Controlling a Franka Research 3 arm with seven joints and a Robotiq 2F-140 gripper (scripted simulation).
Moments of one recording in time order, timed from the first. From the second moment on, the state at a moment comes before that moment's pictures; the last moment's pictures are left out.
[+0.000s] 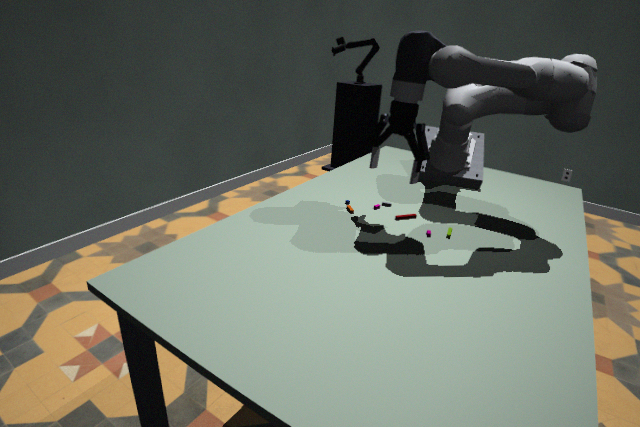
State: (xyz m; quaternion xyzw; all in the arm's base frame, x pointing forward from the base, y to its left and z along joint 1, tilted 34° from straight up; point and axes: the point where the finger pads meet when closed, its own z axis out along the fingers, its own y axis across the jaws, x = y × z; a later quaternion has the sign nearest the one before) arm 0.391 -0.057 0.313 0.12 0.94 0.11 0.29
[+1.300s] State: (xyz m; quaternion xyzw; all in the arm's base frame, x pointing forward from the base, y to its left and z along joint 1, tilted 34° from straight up) arm 0.407 -0.035 0.294 0.38 0.87 0.19 0.23
